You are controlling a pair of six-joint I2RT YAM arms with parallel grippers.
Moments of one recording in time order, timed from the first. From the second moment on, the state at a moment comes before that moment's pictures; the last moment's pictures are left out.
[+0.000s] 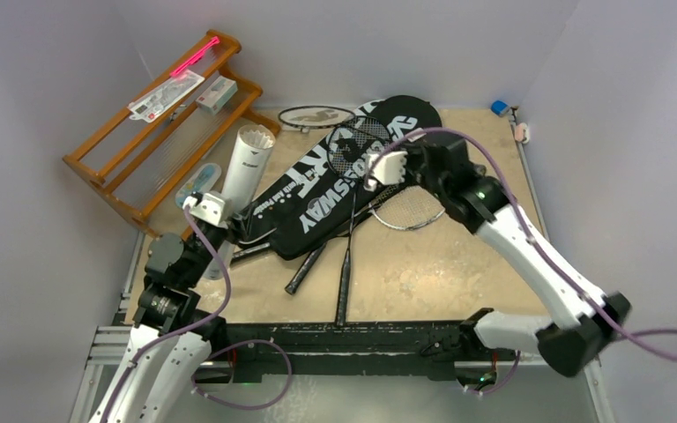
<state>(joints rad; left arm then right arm) -0.31 0.39 0.56 -0.09 0.10 0.12 0.57 1.29 1.30 -0.53 0.19 -1.28</state>
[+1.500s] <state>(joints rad) -0.31 0.37 0.54 -0.08 0.10 0.11 0.48 1.61 1.49 -0.52 0.04 -1.00</state>
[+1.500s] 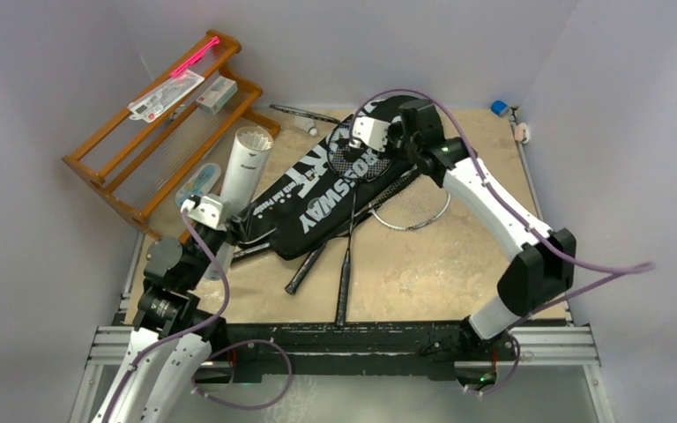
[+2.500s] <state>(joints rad) -0.30 0.37 0.54 -0.08 0.10 0.11 0.46 1.27 1.18 -0.49 0.18 -0.68</state>
